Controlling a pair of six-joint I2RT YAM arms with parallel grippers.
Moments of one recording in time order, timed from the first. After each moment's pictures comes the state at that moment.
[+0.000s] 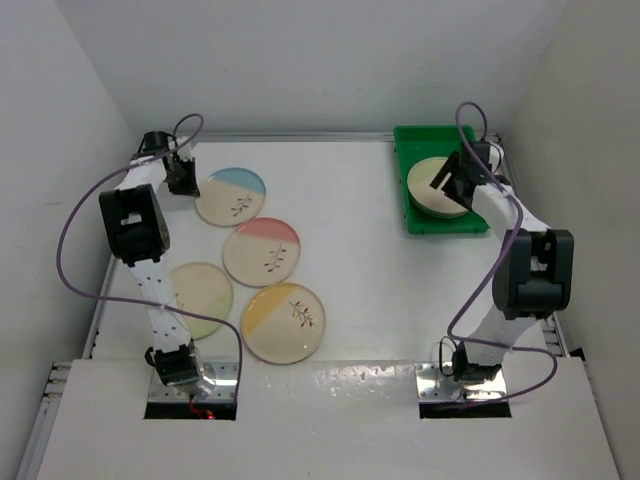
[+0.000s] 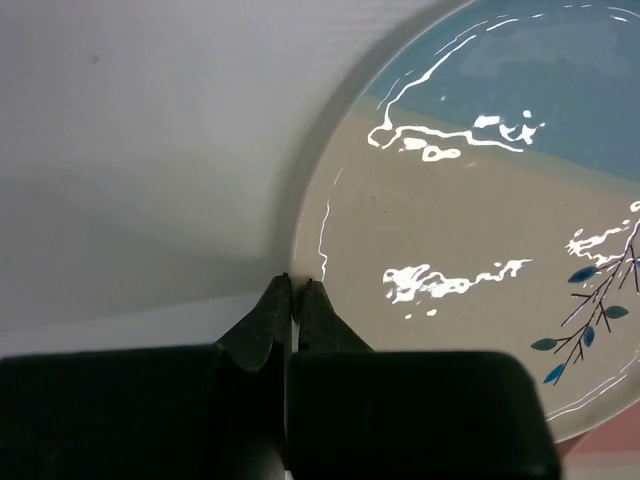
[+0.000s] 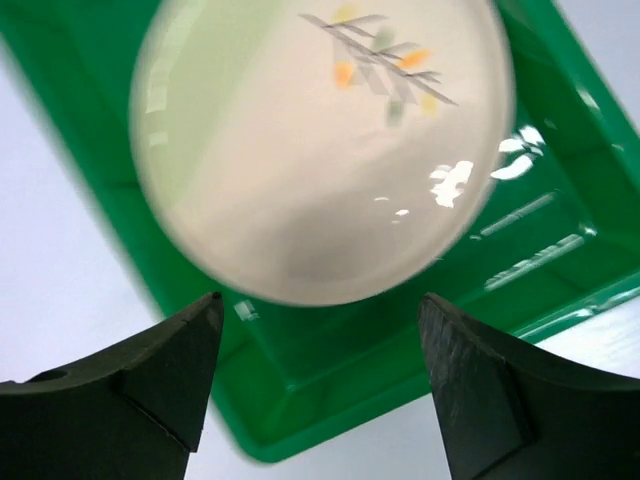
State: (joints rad) left arm 0.25 2.31 1.86 -0.57 0.31 0.18; right arm -0.06 1.74 1.20 -0.28 0.20 0.53
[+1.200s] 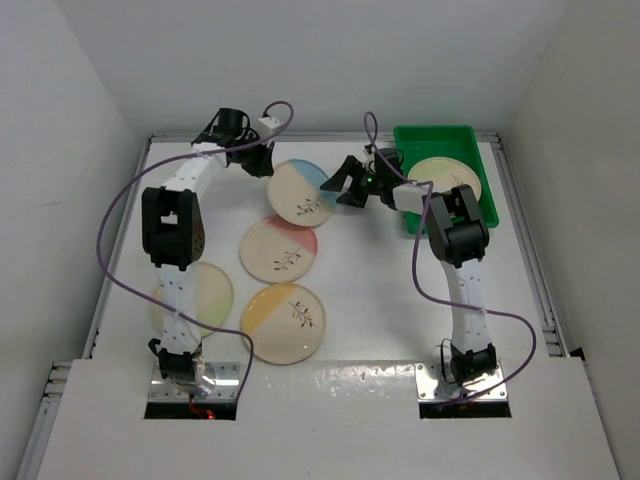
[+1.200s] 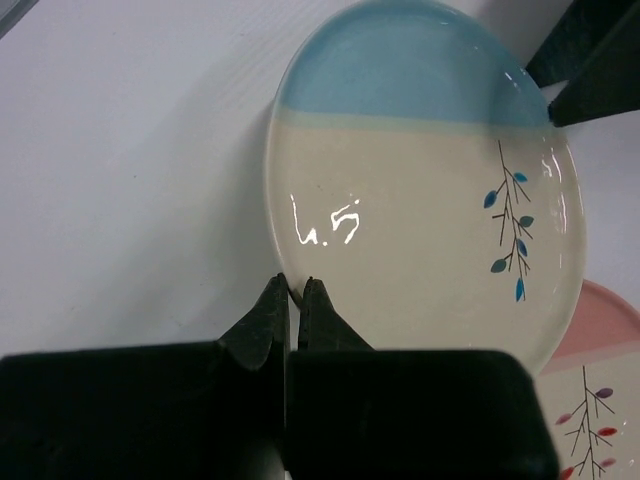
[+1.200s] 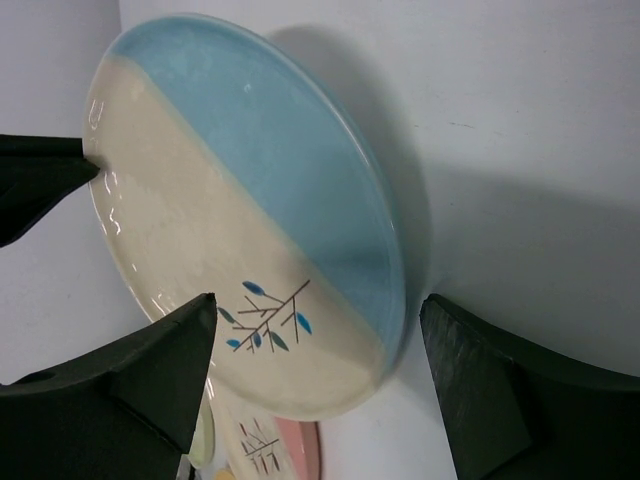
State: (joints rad) left arm -0.12 2.21 1.94 -0.57 0.51 0.42; right arm 0.27 2.36 1.53 0.23 -0.59 0.80
